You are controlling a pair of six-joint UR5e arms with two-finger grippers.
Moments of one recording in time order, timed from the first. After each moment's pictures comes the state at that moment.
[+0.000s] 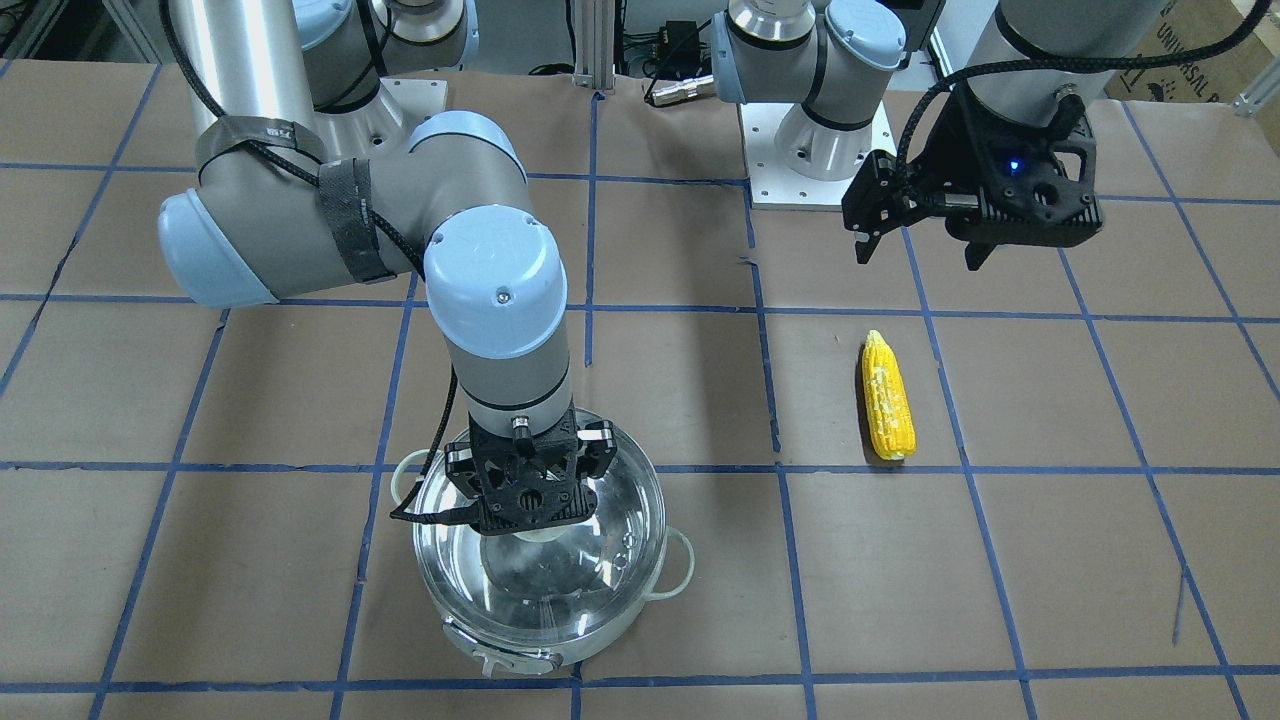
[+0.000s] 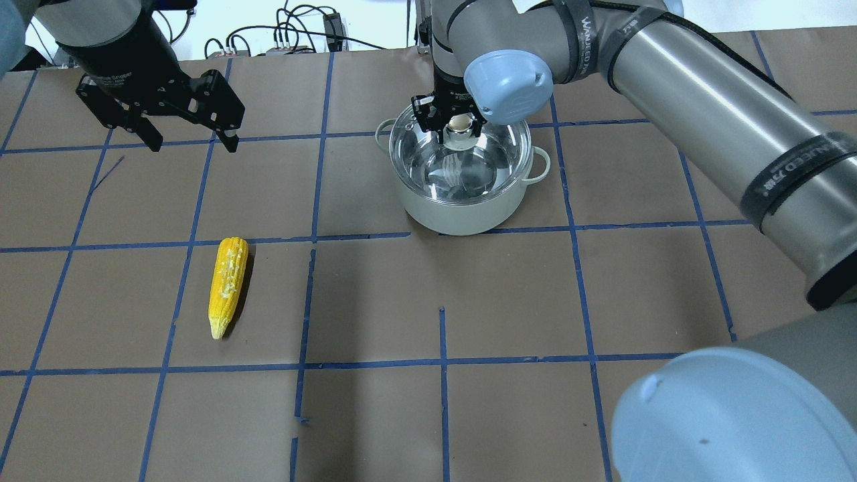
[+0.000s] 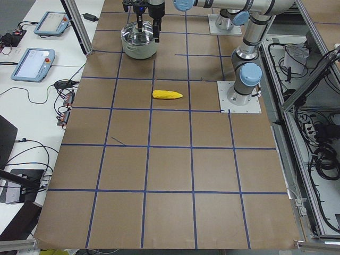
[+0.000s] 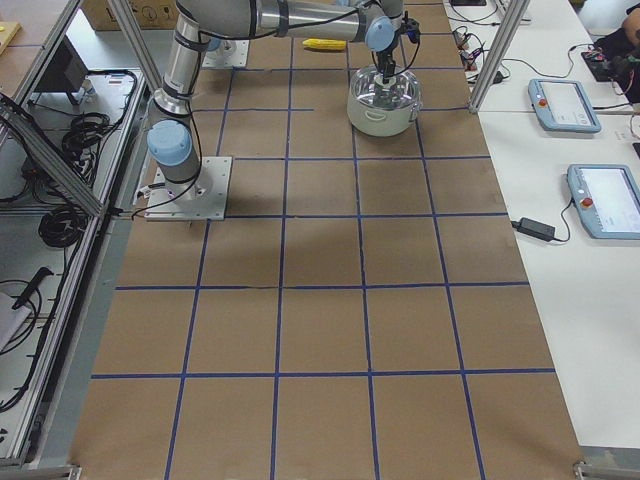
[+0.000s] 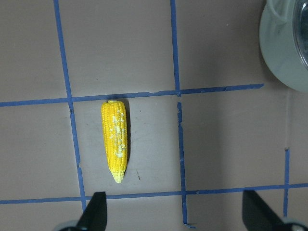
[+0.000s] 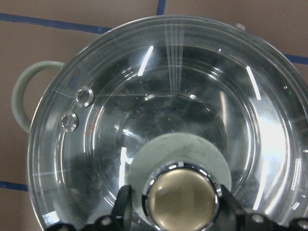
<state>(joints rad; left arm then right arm) -1.52 -1.61 -1.45 -1.67 1.59 0.11 1.87 -1.05 1.30 -1.90 -1.57 0.14</state>
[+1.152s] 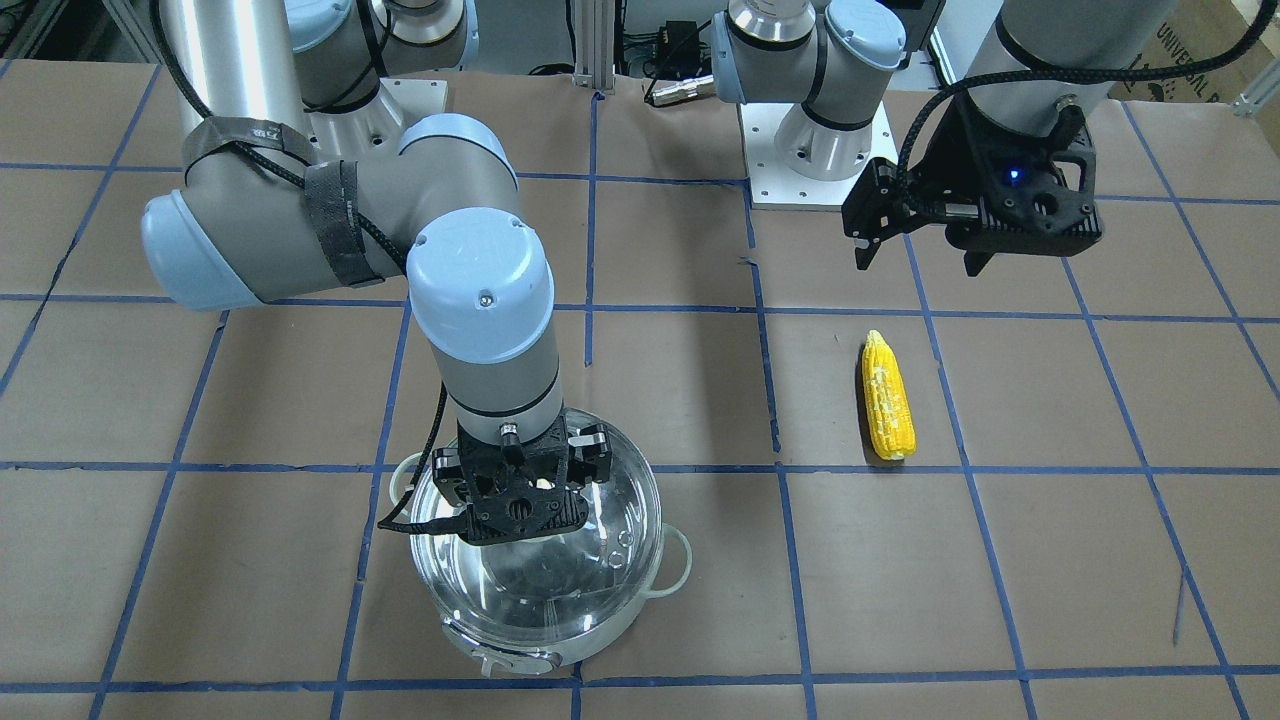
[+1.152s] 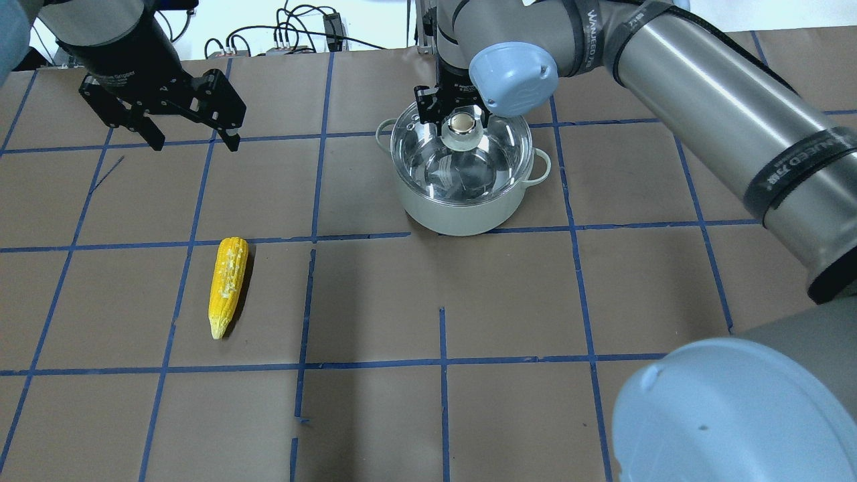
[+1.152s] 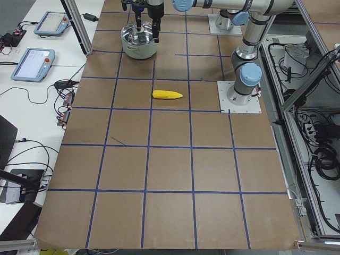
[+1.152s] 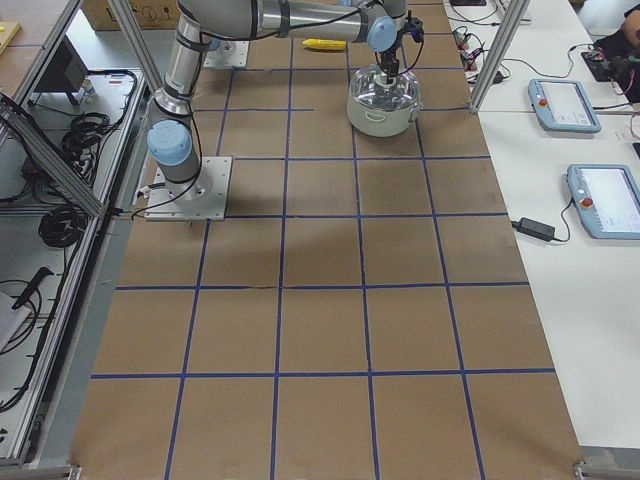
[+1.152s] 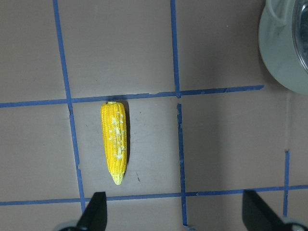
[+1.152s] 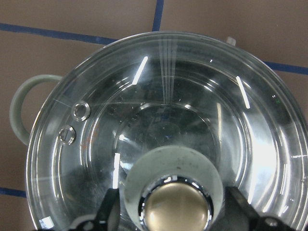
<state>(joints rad) -1.52 -1.62 -1.45 -1.67 1.59 0.11 1.85 -1.04 1.28 -1.90 -1.57 0.12</state>
